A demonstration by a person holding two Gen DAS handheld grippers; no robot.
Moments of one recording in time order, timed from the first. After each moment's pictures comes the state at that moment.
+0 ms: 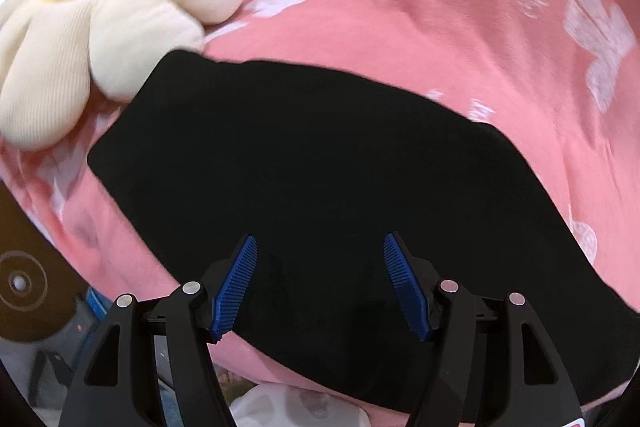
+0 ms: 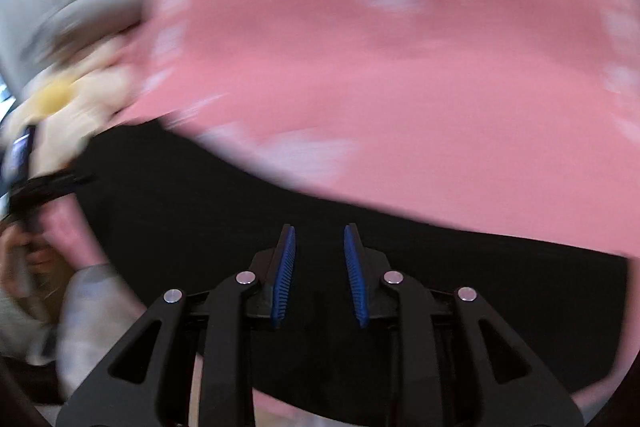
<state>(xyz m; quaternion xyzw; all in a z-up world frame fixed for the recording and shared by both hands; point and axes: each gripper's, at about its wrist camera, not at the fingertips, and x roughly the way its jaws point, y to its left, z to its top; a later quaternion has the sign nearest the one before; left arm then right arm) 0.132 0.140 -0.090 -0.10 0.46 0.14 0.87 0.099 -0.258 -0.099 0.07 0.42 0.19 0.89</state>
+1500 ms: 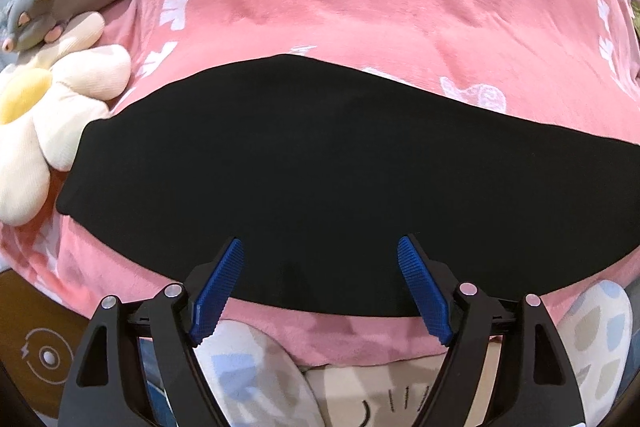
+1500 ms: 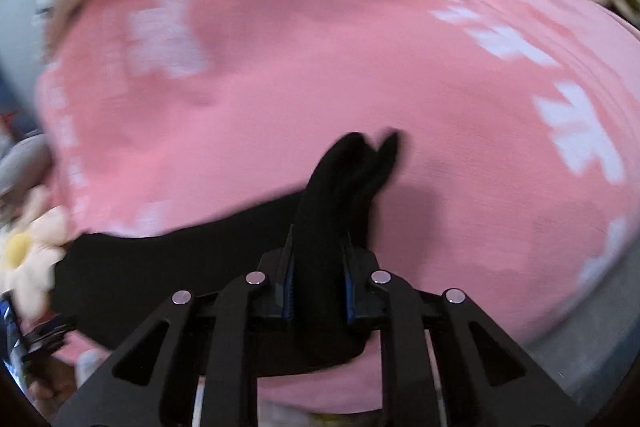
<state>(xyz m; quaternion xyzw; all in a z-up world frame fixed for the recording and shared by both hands) 0.062 -0.020 -0.099 0.09 0.44 0.02 0.89 0.002 -0.482 -0.098 0.26 0.36 -0.03 0.90</state>
